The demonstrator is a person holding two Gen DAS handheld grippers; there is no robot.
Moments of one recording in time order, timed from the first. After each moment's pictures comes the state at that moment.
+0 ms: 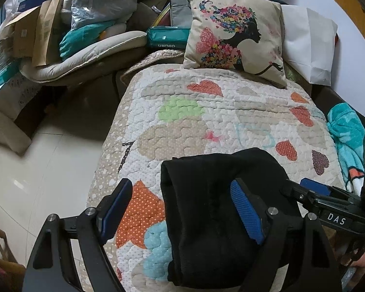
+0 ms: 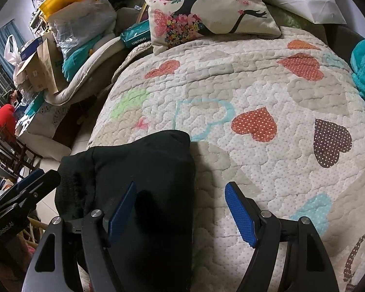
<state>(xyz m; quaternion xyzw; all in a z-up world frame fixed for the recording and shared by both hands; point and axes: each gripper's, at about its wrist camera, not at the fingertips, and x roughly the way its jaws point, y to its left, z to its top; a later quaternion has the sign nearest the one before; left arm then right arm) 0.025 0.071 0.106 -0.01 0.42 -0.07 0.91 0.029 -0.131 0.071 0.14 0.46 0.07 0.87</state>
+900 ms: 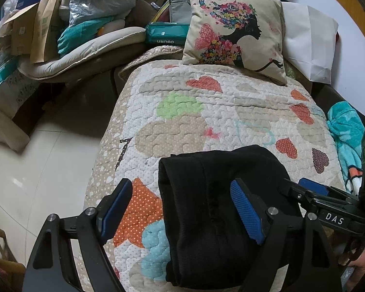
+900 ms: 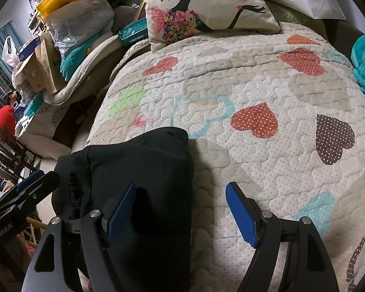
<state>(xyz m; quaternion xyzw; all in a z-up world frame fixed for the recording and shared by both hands) 0.028 0.073 0.104 -0.01 0.43 -0.07 0.90 0.031 -0.132 0.065 0.15 0.46 0.06 0.87</state>
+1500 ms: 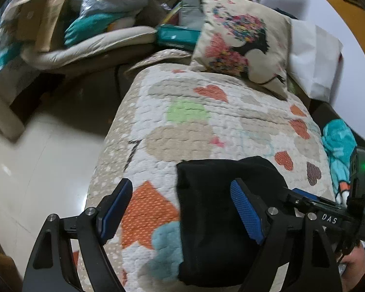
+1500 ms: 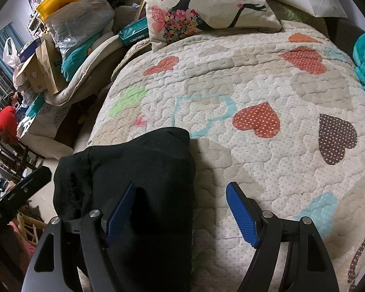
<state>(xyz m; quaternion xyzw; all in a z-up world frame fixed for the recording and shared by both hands) 0.033 0.114 0.108 -0.08 0.43 -0.08 0.90 0.036 -0.132 0.062 0.16 0.47 0.08 0.86</state>
